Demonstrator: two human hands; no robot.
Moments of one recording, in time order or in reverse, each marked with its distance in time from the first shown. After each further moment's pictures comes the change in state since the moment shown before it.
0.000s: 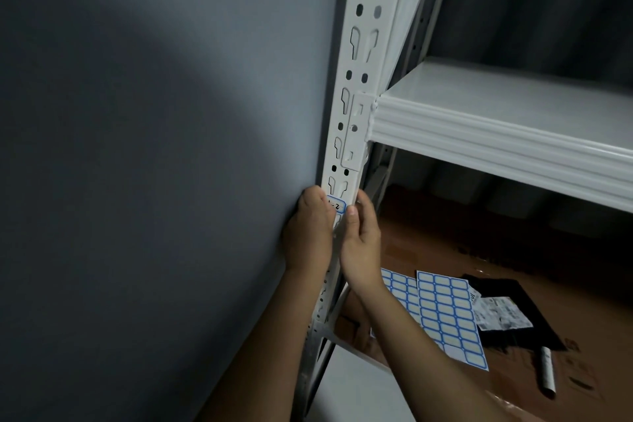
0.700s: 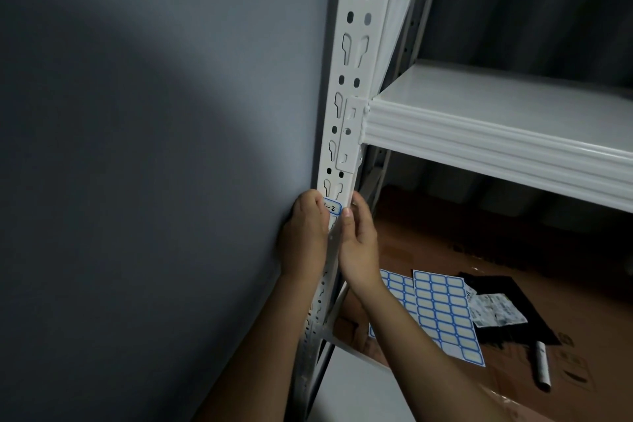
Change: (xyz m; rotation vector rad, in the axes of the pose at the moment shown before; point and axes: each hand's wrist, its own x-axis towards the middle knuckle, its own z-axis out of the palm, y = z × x) left_hand -0.001 -0.008 0.003 -0.139 -0.001 0.026; right_hand -0.006 -0.018 -0.006 0.023 -0.048 0.026
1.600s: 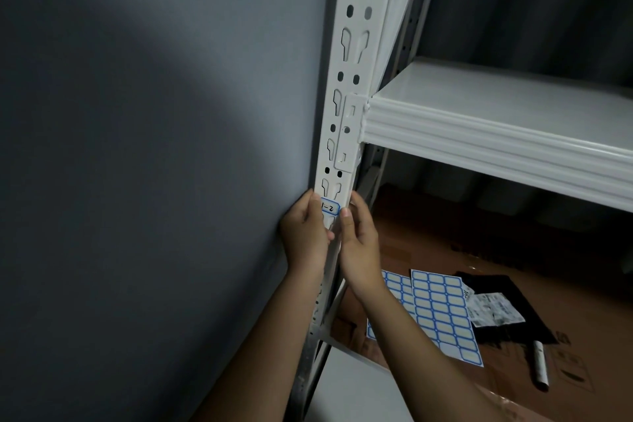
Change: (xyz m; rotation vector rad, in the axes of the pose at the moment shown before) left_hand 0.001 0.007 0.011 -0.756 0.077 -0.279; right_hand 0.004 0.008 -0.001 -0.016 0.011 0.033
